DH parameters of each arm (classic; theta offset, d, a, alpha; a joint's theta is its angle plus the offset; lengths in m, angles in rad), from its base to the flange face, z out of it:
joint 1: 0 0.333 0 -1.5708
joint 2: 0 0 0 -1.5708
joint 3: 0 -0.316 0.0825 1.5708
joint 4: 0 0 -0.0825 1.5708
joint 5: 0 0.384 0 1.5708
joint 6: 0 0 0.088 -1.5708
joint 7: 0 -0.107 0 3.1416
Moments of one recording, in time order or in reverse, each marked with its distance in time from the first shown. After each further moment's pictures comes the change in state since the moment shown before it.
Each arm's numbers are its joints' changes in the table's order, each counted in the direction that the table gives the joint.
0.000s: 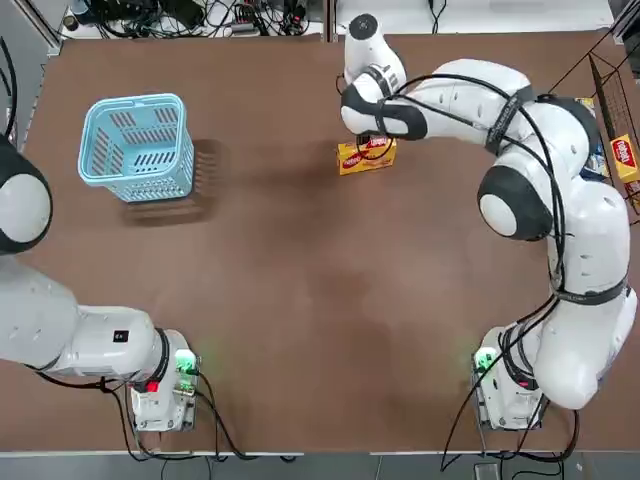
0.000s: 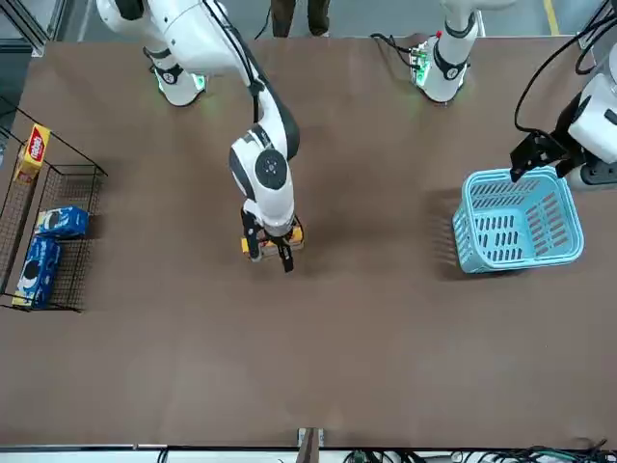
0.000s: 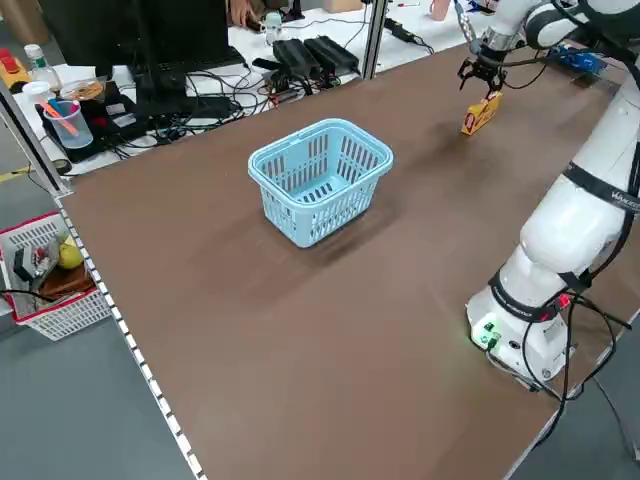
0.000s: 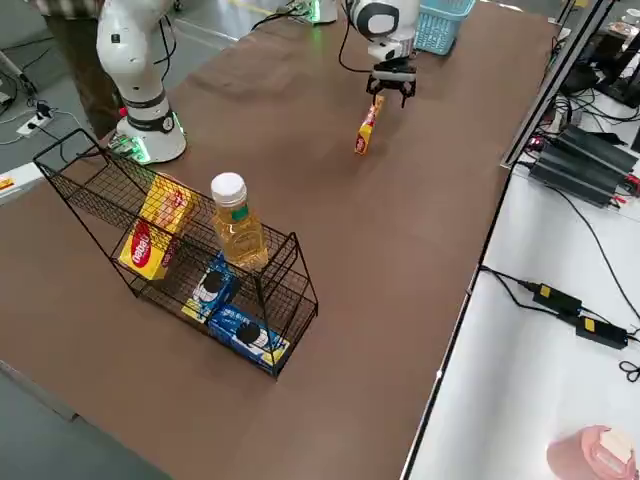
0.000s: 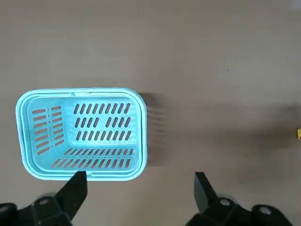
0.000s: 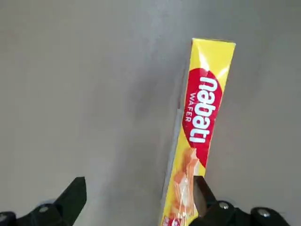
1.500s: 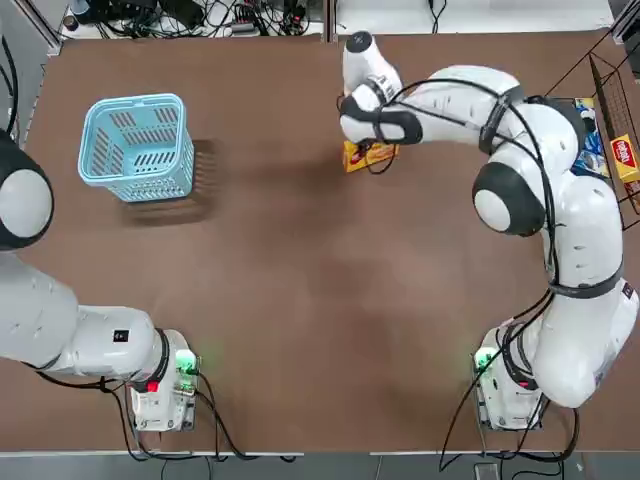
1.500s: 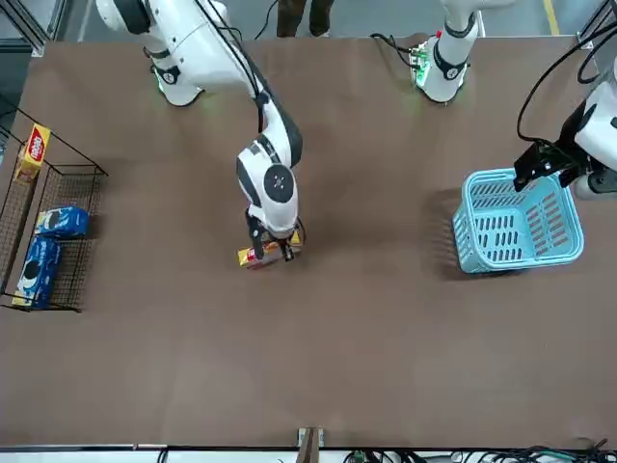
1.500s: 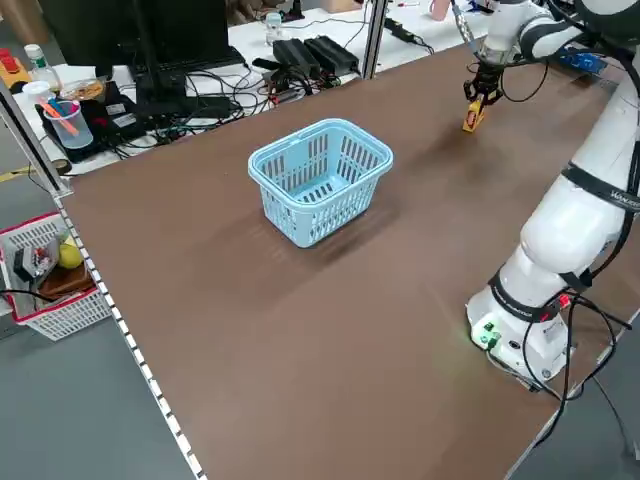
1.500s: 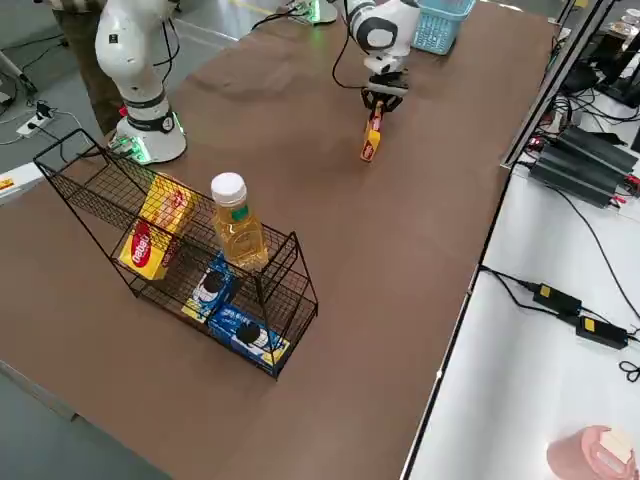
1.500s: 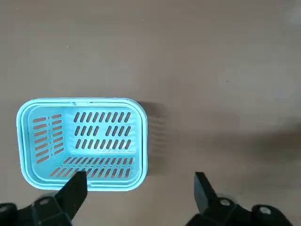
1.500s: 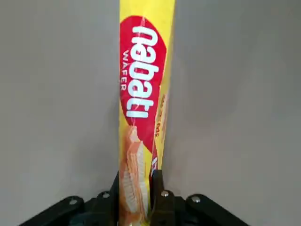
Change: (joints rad) left arm 0.005 0.012 -0.007 -0.005 0.000 0.043 0.002; right arm -0.077 0.051 -0.060 -0.028 0.020 -0.151 0.148
